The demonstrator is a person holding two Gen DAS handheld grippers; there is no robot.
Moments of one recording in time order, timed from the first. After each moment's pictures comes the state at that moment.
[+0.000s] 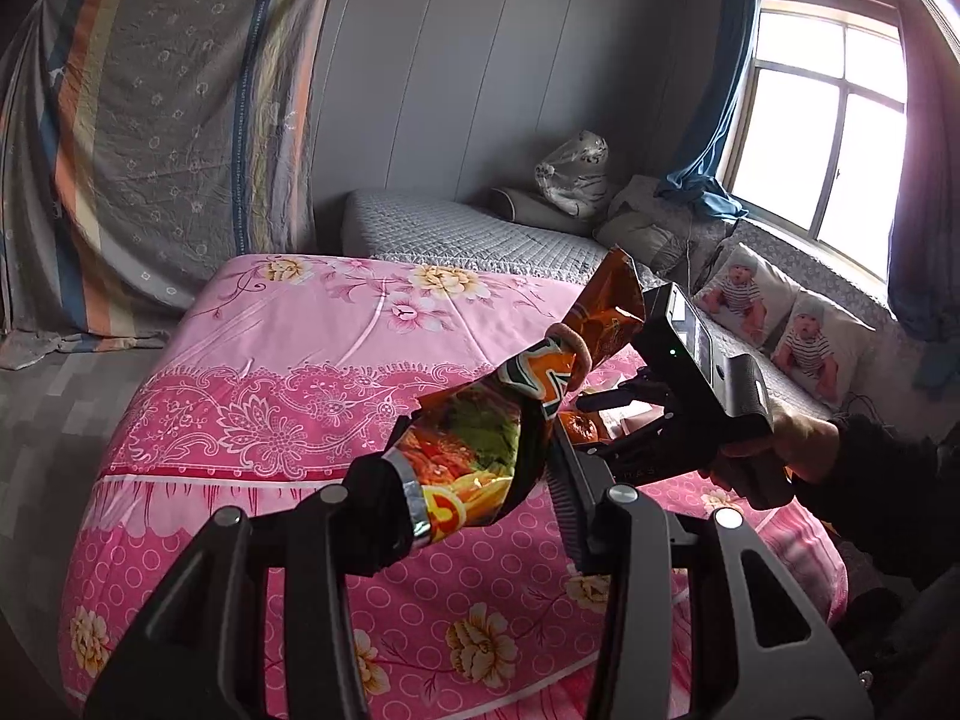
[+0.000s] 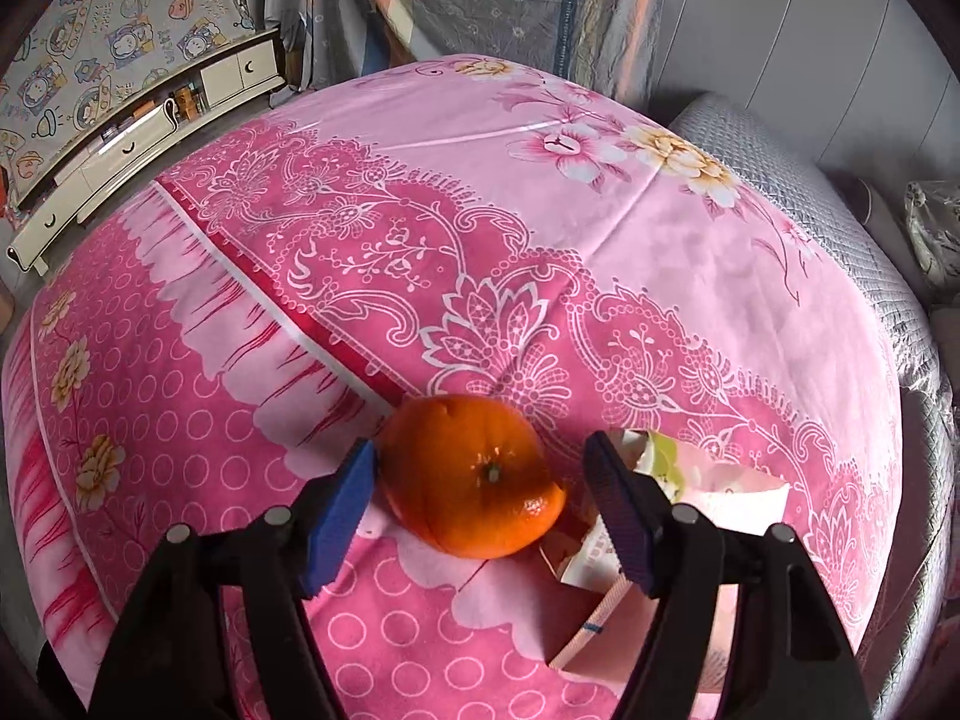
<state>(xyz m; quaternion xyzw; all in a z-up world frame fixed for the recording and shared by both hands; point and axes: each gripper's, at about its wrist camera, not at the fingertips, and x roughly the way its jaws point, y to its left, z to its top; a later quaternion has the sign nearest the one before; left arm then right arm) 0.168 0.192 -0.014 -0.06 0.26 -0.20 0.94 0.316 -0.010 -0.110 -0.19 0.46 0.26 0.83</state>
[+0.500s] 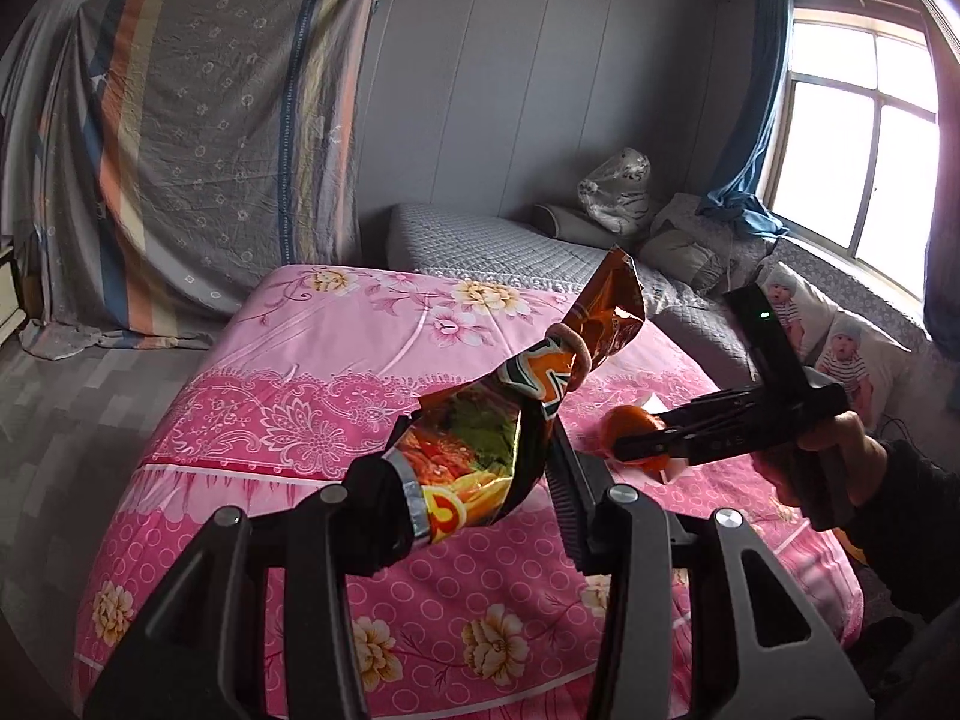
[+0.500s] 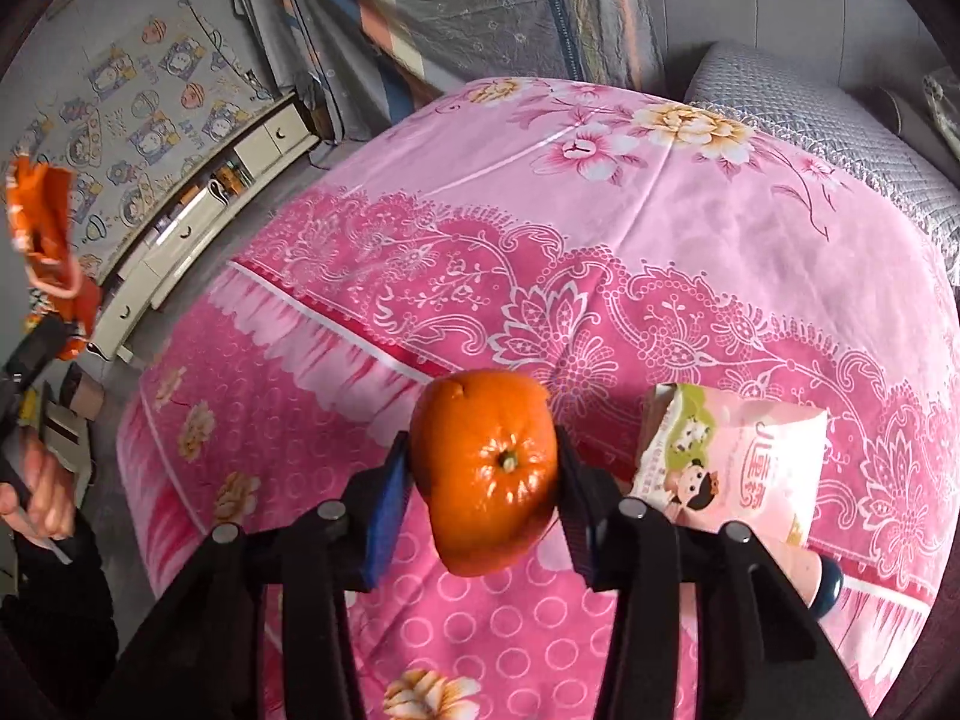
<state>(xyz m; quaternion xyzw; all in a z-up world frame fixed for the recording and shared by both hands) 0.157 0.194 -0.007 -0.06 0.25 -0.12 0.96 0.290 -0.050 -0.061 -0.03 0.49 0.33 0.81</state>
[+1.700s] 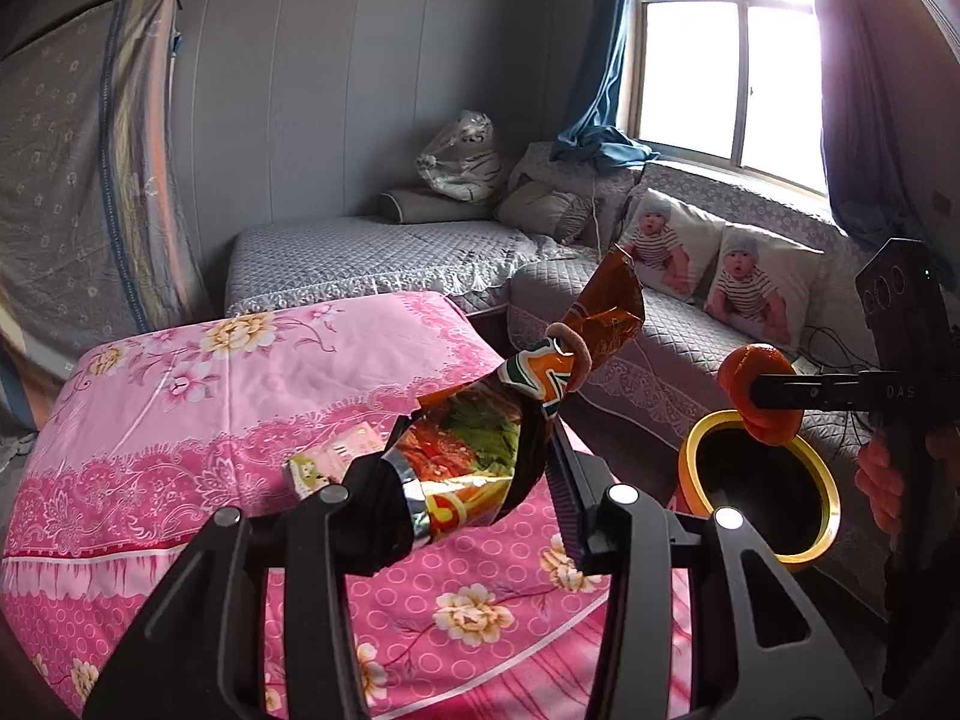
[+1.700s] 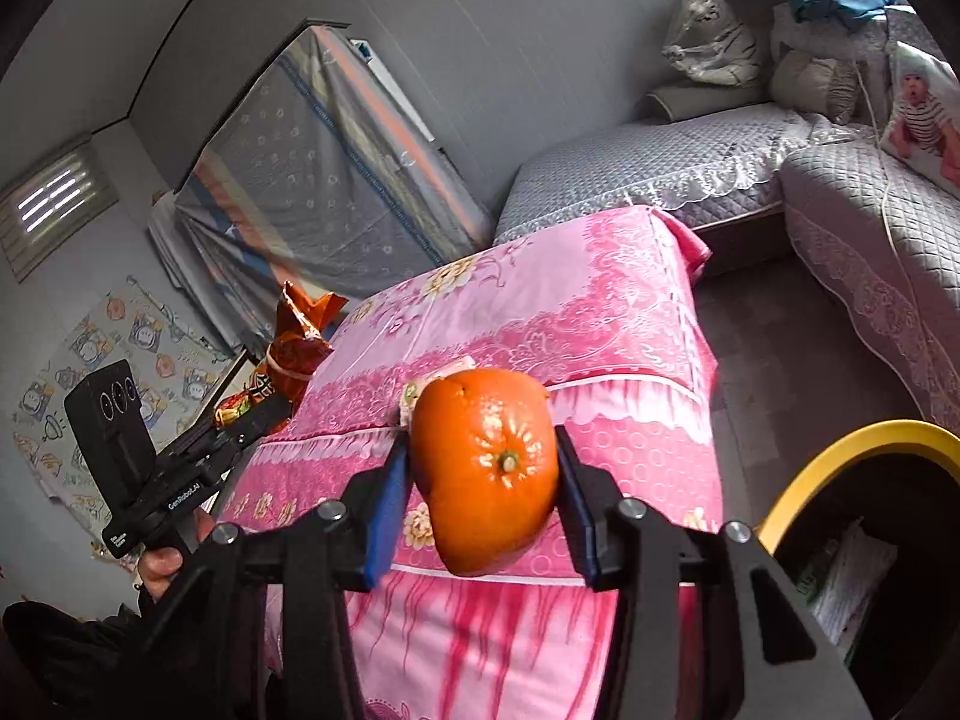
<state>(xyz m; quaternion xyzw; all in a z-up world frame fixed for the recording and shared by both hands) 0.147 -0.088 0.020 0.04 0.24 -0.29 0.93 0.095 -0.381 0.012 0.21 0.33 0.17 0.90</state>
